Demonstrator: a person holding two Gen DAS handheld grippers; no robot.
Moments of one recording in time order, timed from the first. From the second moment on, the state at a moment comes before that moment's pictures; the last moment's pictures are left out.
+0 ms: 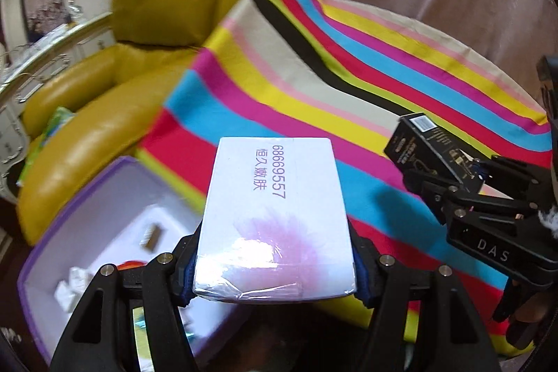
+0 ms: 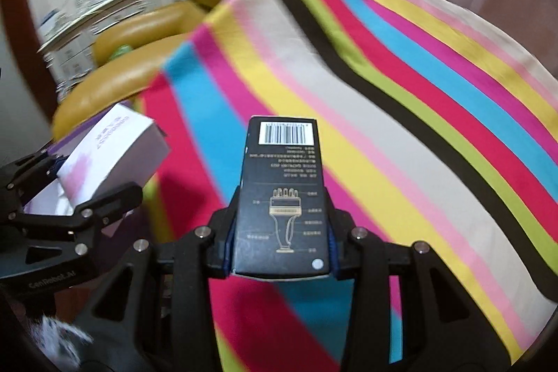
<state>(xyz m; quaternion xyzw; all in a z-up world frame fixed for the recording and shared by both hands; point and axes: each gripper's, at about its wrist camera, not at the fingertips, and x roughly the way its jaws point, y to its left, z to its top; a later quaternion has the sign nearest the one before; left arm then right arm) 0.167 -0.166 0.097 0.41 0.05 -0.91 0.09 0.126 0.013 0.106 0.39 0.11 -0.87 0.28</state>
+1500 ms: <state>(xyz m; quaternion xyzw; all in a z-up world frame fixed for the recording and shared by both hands) 0.356 -0.351 0.137 0.34 0.16 -0.86 0.35 0.252 -0.204 0.110 0.34 0.28 -0.78 0.44</state>
